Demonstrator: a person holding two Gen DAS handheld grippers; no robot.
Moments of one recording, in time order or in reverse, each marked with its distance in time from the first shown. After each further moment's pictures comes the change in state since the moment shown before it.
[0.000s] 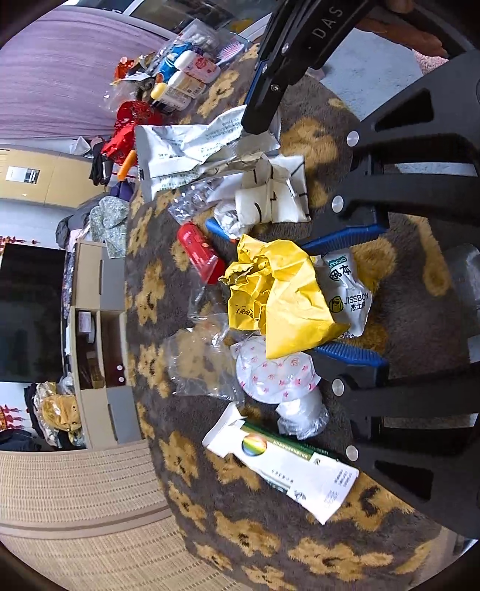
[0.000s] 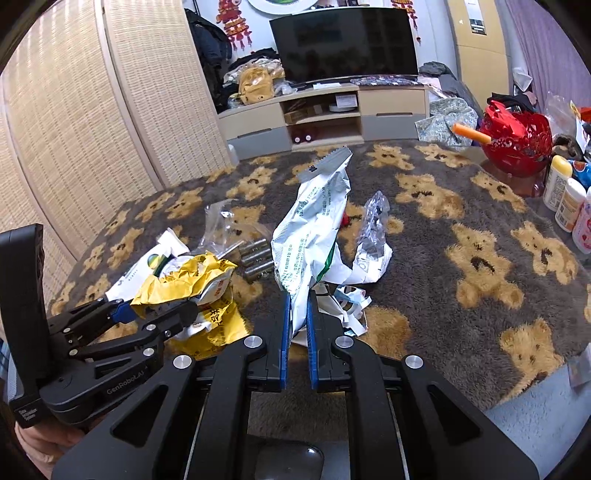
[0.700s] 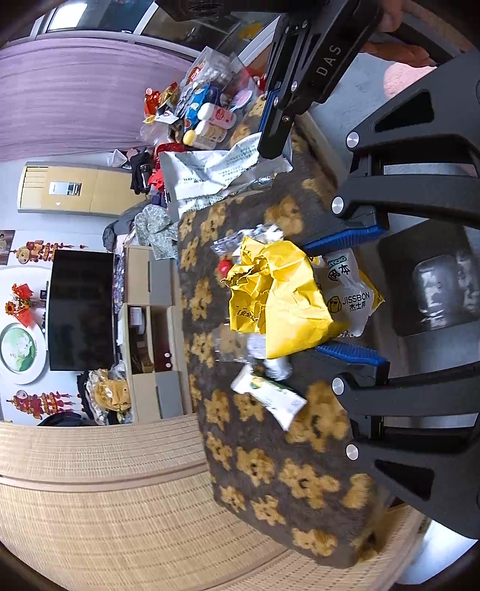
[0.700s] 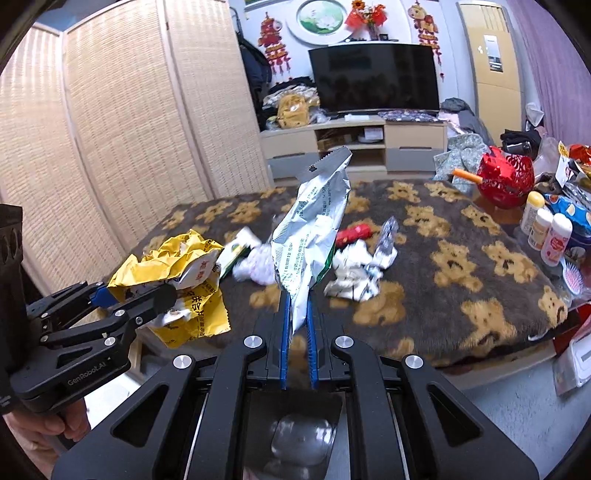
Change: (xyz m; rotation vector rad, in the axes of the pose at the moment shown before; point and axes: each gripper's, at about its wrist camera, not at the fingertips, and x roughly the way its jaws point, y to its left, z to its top) left arm -0.190 -0.041 -0.055 0.008 -0.156 0.035; right arm -0.149 0.045 -0.044 -0.100 -0.061 0.075
